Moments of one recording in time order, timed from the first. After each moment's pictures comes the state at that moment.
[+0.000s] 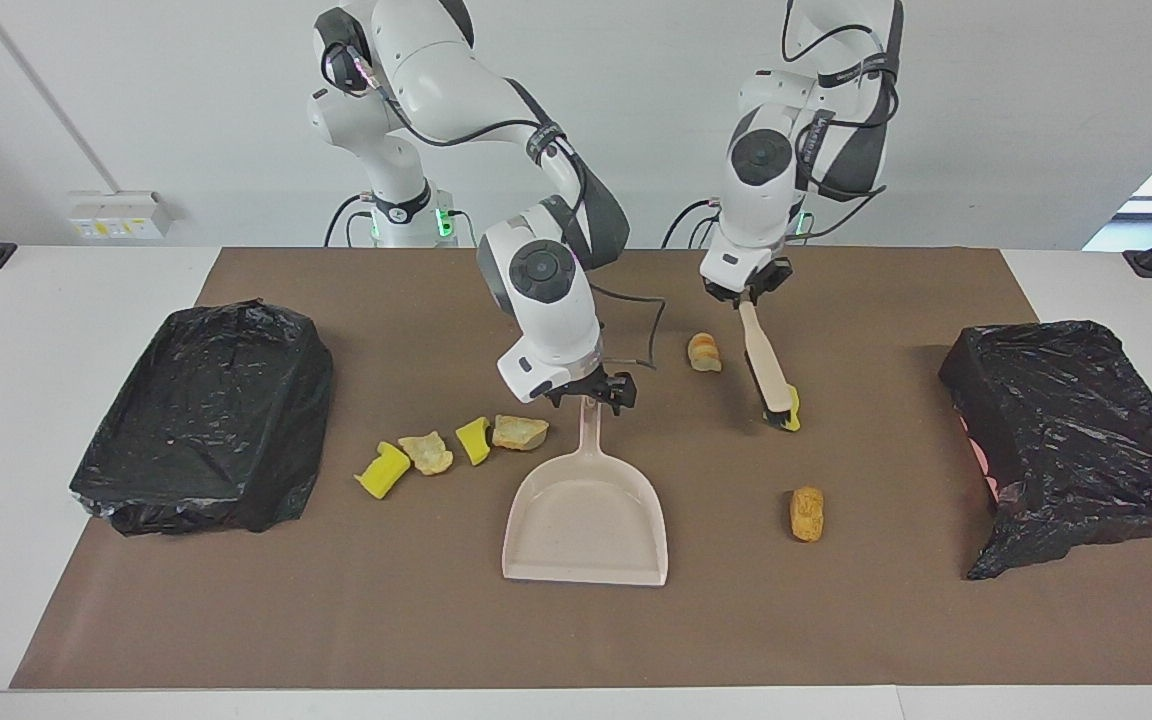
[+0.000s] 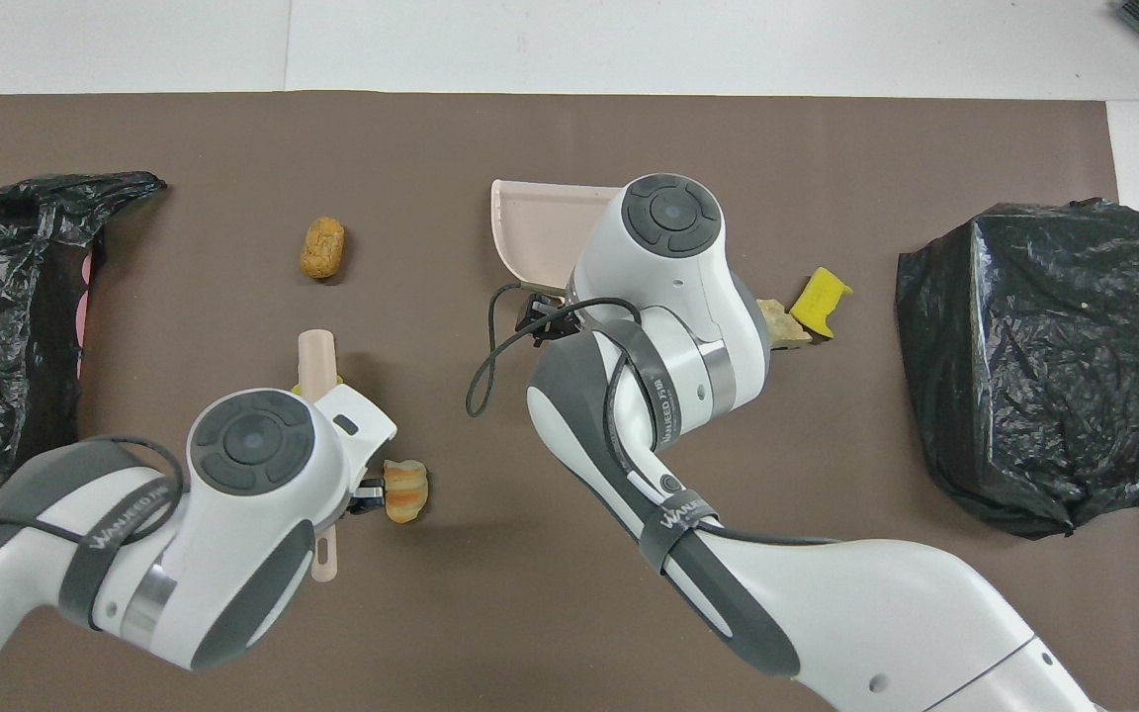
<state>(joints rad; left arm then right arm) -0.44 -0.12 0.00 -2.26 0.12 1.92 -0.52 0.54 0.54 -0.03 -1.48 0.23 1.99 0.64</state>
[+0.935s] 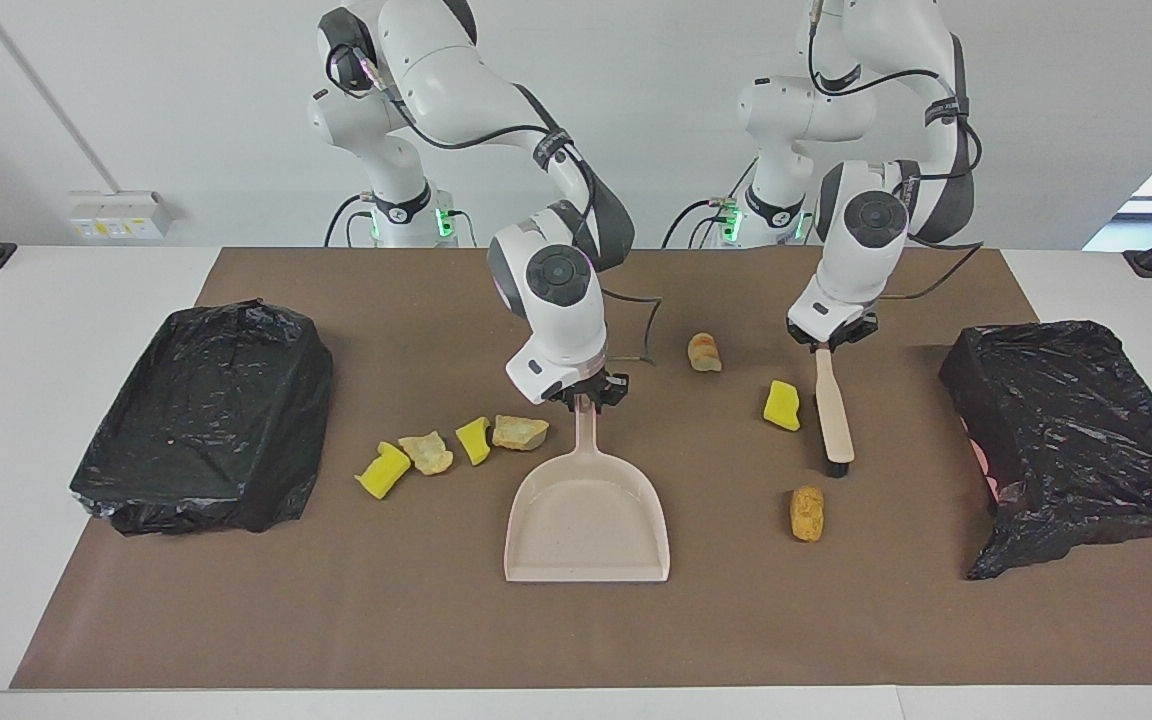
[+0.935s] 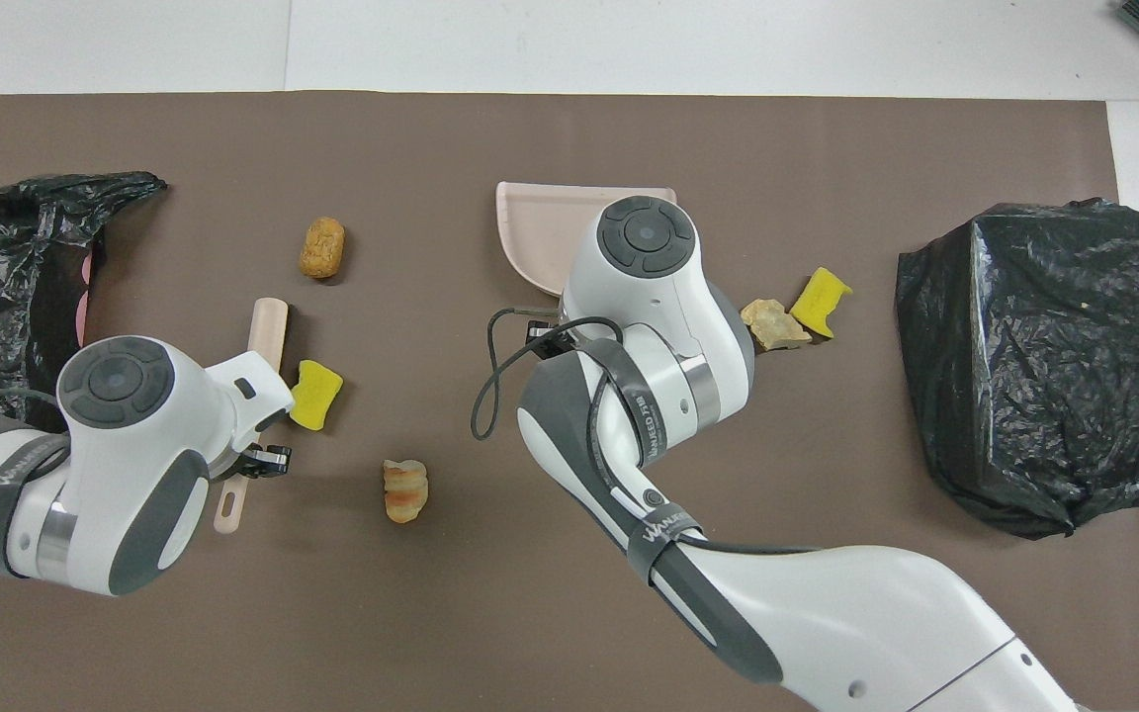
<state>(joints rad) -0.23 -0.06 -0.03 -2.32 0.17 2.07 -0.16 0.56 0.54 -0.04 -1.51 0.17 2.00 0.60</state>
